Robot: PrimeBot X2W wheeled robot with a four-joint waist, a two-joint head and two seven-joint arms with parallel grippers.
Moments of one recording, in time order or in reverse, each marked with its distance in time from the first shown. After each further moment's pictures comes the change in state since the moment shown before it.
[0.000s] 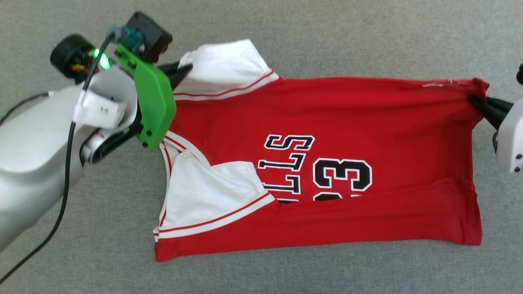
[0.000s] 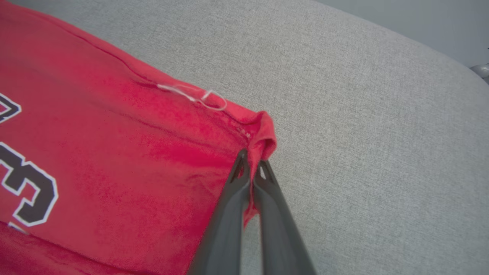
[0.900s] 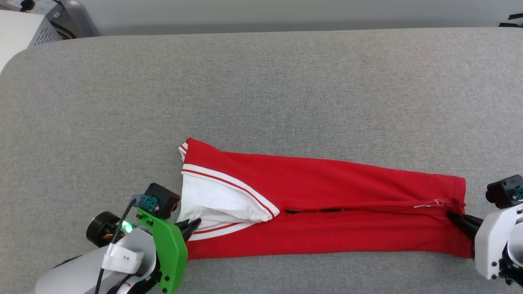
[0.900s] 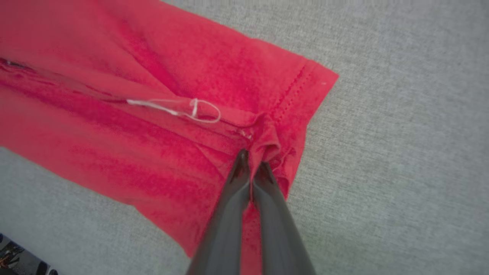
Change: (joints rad) left arm 0.571 0.070 -0.024 -0.194 -0.095 0.200 -0.128; right arm 0.439 0.035 -0.026 -0.004 0.031 0.000 -0.103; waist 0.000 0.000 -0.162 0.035
